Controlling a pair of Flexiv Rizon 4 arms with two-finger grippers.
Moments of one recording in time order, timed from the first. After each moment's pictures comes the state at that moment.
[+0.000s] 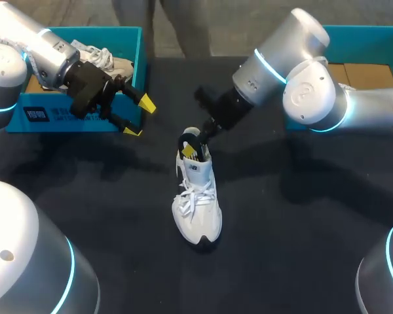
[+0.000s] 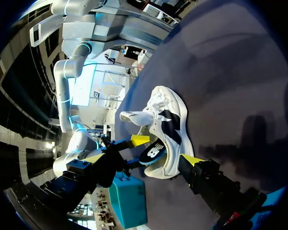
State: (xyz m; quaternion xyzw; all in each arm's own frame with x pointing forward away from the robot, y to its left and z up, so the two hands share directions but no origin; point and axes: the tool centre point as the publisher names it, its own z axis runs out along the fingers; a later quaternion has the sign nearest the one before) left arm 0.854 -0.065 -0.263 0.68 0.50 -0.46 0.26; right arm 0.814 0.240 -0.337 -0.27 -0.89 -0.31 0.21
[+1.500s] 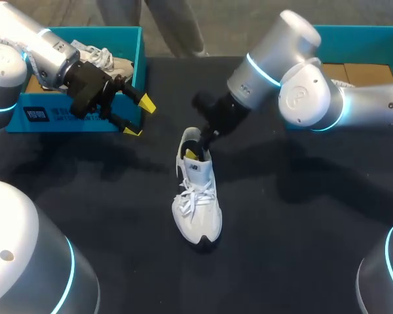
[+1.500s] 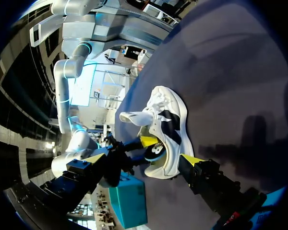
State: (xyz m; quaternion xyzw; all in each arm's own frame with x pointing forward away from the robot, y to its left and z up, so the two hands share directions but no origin) left arm 0.854 -0.065 -0.263 0.68 0.50 -0.46 0.26; right arm 0.812 0.237 -0.356 -0.29 -0.90 -0.27 0.20
